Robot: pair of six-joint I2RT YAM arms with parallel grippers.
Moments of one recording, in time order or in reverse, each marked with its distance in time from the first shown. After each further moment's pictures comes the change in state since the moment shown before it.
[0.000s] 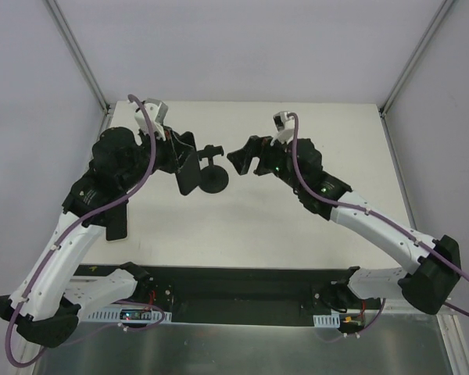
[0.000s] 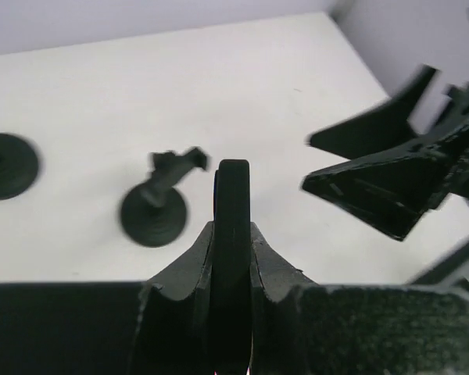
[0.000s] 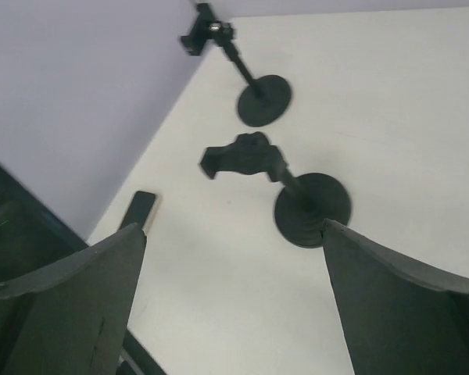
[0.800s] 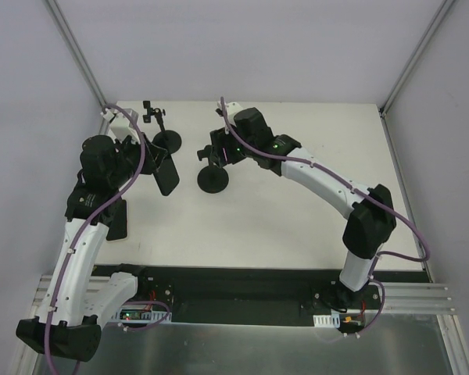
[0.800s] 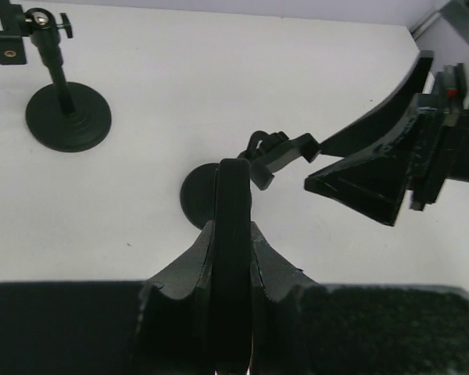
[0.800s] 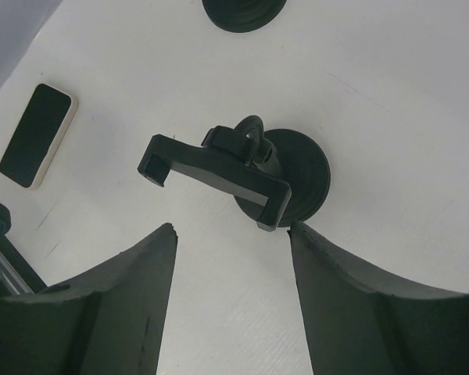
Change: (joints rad) left arm 0.387 -0.090 -0.233 0.087 0.082 0.022; right arm -0.016 0.537 0.595 -0.496 -0.085 -0.277
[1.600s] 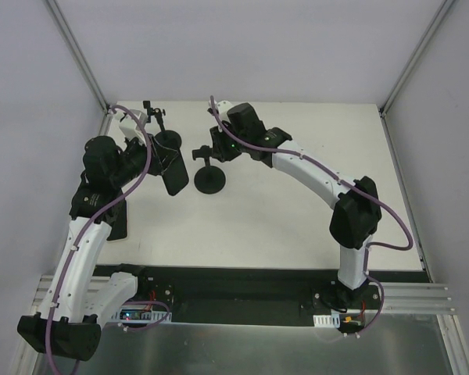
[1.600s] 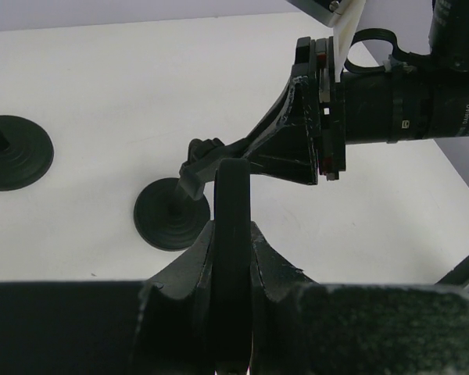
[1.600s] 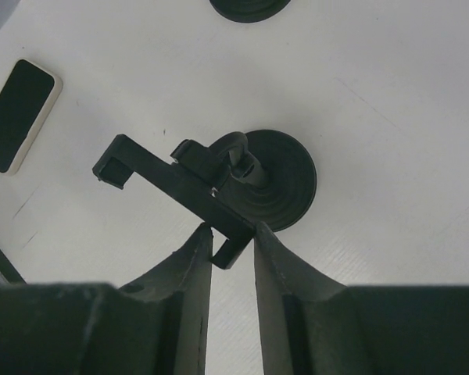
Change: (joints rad) left arm 0.005 0.007 -0.050 0.125 0.200 0.006; right arm -0.018 0.133 0.138 -0.074 -0.061 -0.089
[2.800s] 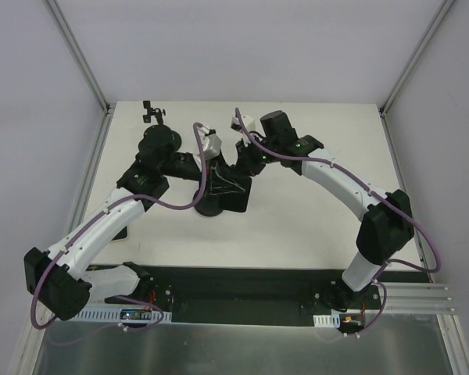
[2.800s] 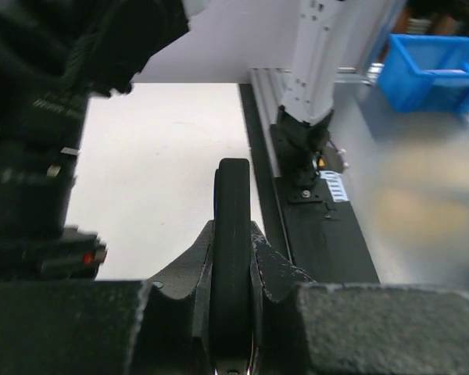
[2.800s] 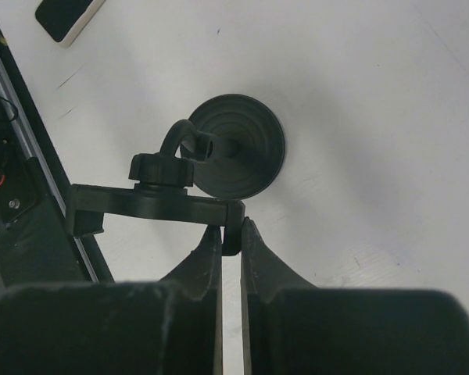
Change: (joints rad) left arm -0.405 0.239 0.026 0.375 0.663 0.199; right arm -0.126 -0.222 -0.282 -0.031 -0.354 -0.204
